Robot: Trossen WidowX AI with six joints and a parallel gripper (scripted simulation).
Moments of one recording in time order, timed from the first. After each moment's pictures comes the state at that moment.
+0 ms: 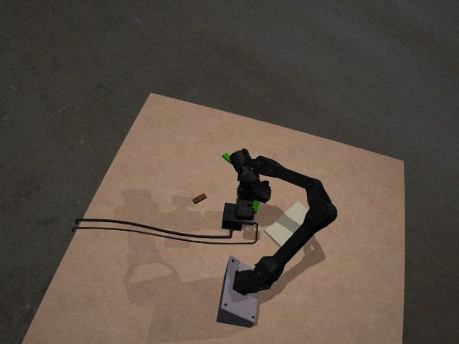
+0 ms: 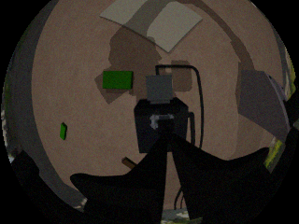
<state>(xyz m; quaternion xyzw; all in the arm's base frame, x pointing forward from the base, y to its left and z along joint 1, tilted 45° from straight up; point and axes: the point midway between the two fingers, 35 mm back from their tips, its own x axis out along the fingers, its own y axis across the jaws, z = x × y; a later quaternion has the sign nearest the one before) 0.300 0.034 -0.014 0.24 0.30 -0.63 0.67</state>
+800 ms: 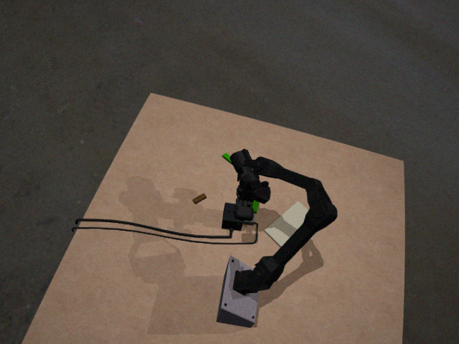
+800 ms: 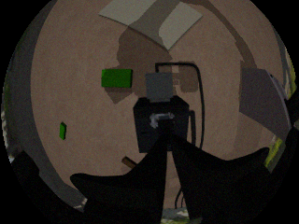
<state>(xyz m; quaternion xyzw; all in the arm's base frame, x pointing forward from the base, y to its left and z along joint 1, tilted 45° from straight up) 0.300 0.033 -0.018 0.25 0.30 -0.63 0.67</state>
